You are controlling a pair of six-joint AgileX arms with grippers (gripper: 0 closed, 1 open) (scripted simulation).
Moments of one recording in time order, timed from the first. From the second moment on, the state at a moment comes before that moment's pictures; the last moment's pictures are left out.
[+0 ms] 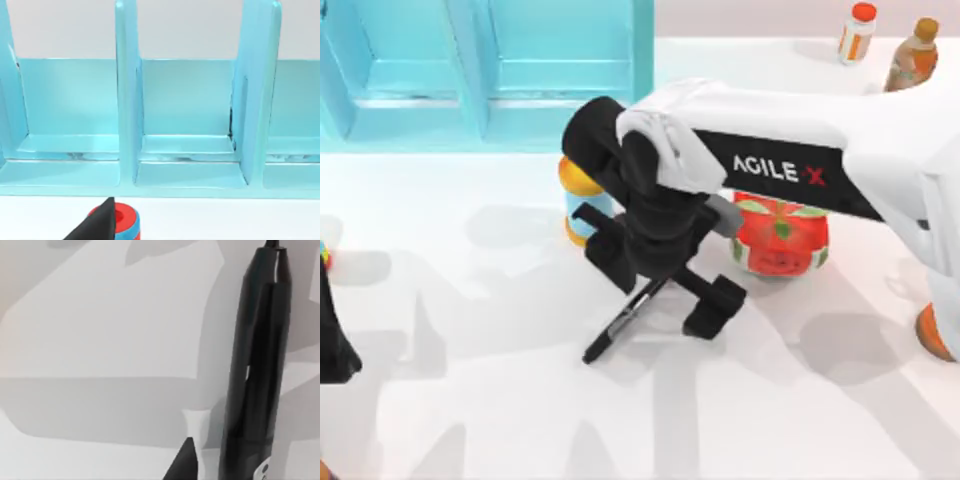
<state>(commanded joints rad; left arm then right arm) 0.00 0.00 0.00 0.00 0.00 0.00 0.75 2.44 1.86 -0.91 0.00 1.44</state>
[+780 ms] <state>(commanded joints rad) 0.00 0.00 0.00 0.00 0.00 0.00 0.75 2.36 1.84 -1.00 0.01 1.40</state>
